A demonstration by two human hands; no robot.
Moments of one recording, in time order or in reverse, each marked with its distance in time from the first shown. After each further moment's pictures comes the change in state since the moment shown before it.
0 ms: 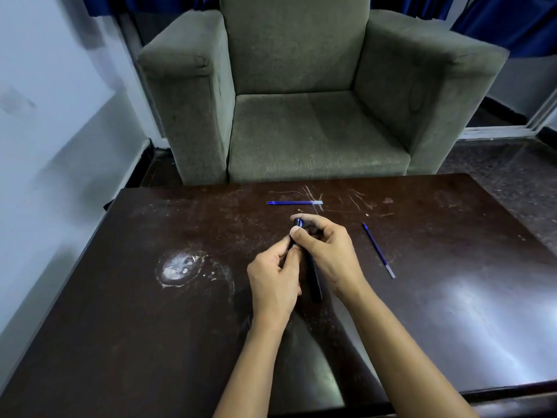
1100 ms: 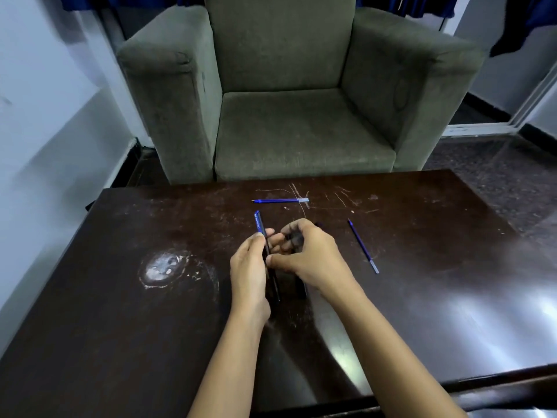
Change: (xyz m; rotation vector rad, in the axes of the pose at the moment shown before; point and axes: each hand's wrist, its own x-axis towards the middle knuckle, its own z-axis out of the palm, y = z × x) left_hand 0.013 0.006 0.004 -0.537 0.086 -0.416; right_hand -0.018 -0.027 -0.006 -0.387 -0.117 0.185
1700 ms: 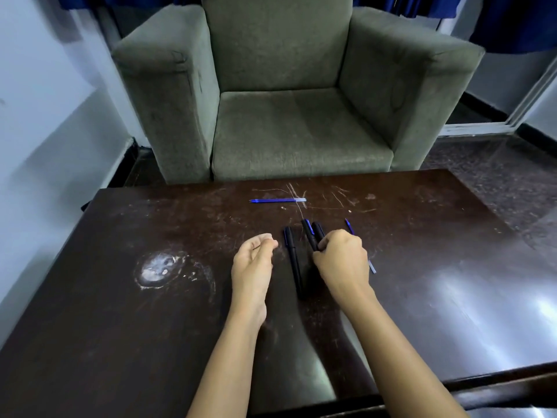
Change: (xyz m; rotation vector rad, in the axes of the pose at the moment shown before) left_hand -0.001 -0.003 0.001 0.248 -0.005 0.016; right_hand 0.015 0.031 -0.017 -0.474 0.291 0.210
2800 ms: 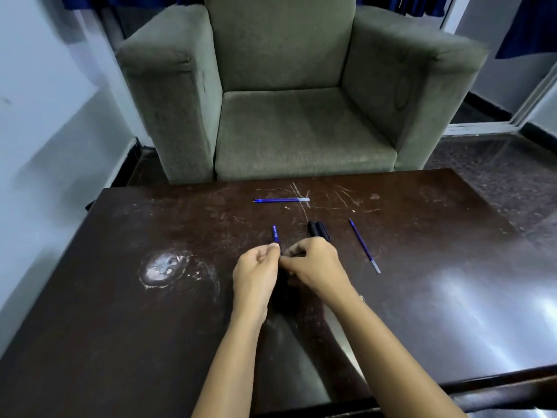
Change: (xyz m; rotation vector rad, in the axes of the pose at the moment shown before) left_hand 0.008 -0.008 -0.006 0.294 0.033 -0.014; right_hand -0.016 -0.021 0.015 0.411 -0.318 -0.074
